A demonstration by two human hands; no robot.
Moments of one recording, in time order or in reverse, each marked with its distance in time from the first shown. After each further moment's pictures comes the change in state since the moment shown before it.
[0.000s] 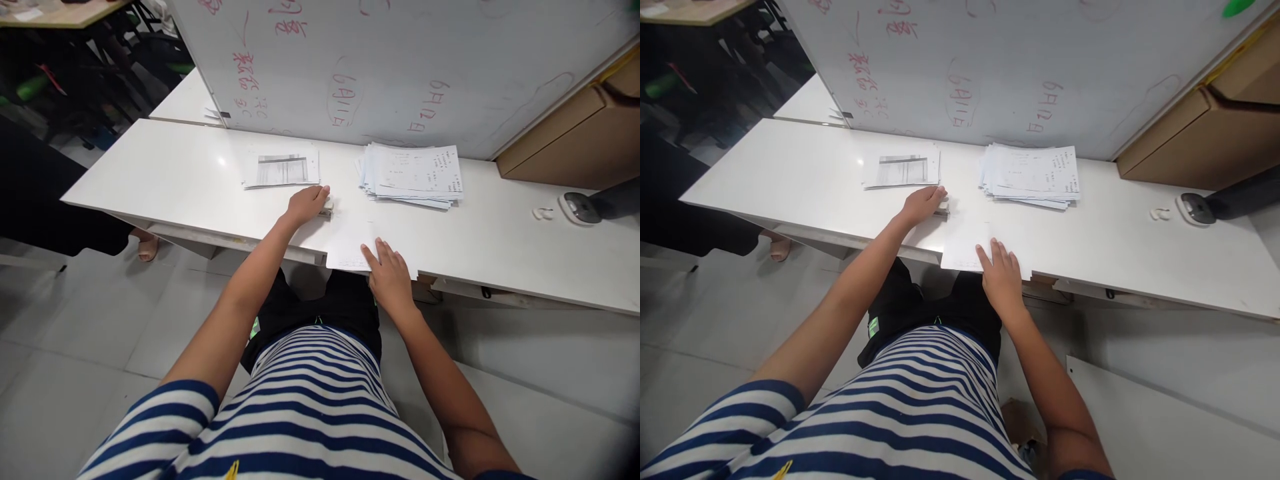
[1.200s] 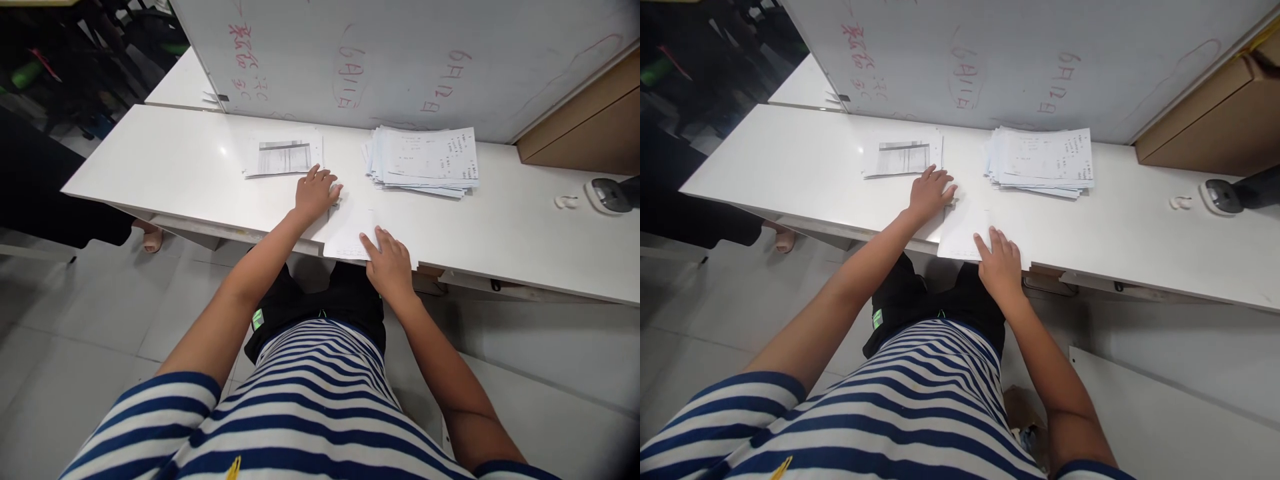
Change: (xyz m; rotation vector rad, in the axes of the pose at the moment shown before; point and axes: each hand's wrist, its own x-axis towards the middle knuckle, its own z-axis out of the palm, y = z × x) left_hand 0.002 0.004 0.025 0.188 0.131 0.087; right_hand 0.013 -0.010 0.004 0.068 -0.007 0.016
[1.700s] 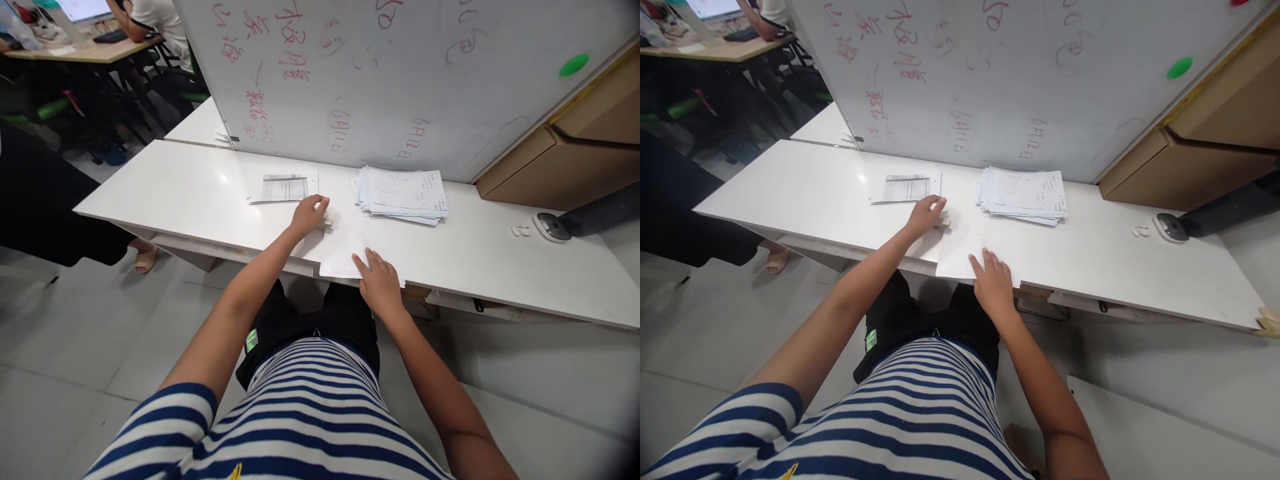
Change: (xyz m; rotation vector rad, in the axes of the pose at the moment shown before) left_hand 0.005 -0.004 -0.028 -0.307 0.054 -0.078; right_hand -0.001 0.000 -0.008 -0.035 0.017 -0.022
